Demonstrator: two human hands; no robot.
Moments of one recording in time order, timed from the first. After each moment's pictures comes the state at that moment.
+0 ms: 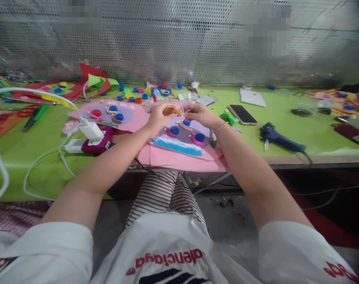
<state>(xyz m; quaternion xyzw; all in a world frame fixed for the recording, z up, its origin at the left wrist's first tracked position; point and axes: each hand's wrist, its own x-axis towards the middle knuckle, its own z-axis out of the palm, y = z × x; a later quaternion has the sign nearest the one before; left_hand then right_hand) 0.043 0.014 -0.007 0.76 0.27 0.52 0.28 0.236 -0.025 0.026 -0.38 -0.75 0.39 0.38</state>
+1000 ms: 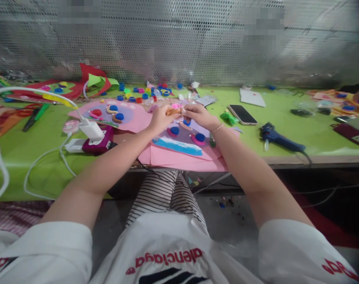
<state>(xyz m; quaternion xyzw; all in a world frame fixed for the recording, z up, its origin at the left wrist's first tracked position) 0.049 0.000 -0.001 0.76 0.34 0.48 0.29 0.230 -0.020 0.021 -0.39 -0.78 0.32 0.38</state>
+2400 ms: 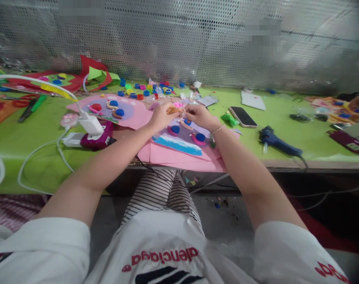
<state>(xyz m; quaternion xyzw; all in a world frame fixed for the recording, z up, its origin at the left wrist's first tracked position) 0.046 0.002 -0.002 0.78 0.34 0.48 0.22 0.232 -0.019 0.018 -0.41 -0.83 0.17 0.35</state>
